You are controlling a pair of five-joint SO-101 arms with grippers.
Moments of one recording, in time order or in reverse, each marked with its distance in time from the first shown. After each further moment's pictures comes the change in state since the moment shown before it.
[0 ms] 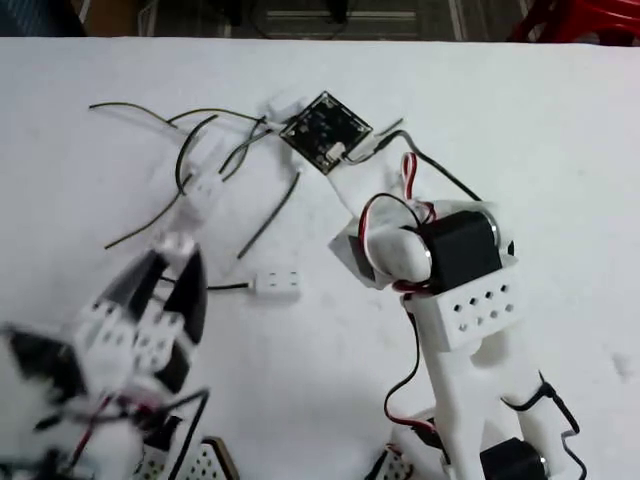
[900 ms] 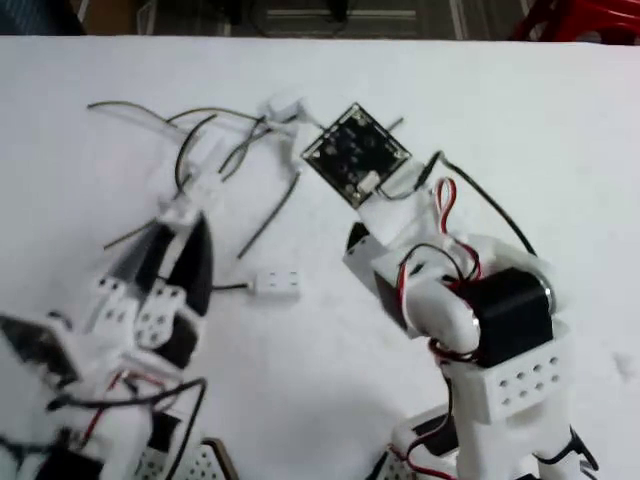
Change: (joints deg) left arm 0.0 0.3 7.1 -15.2 6.4; right arm 0.0 -10.3 -0.5 -0.5 0.1
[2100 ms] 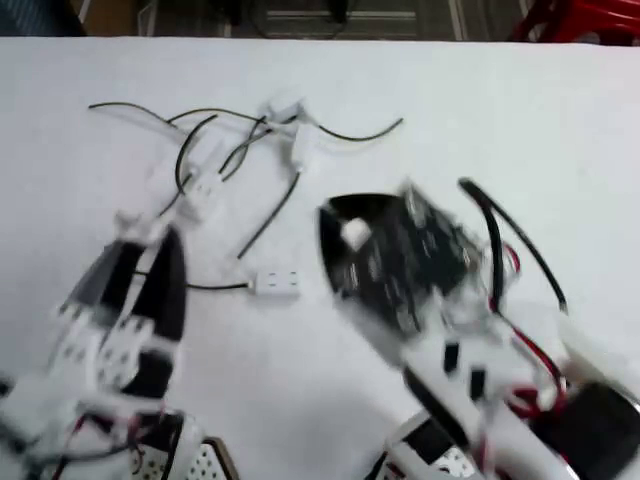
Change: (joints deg) left arm 0.4 -0.3 -10.3 2.2 1.0; right arm -15.6 -6.5 -16.4 -6.2 0.0
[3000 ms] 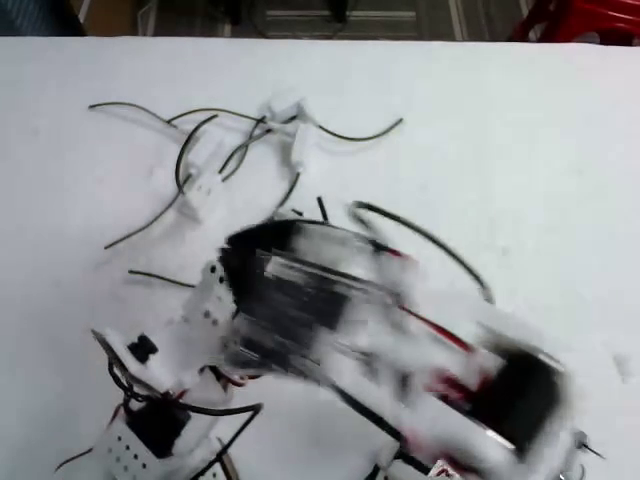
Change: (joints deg) left arm 24.7 0.5 43.6 -63.5 -1.8; right arm -14.2 6.6 7.1 -8.6 6.2
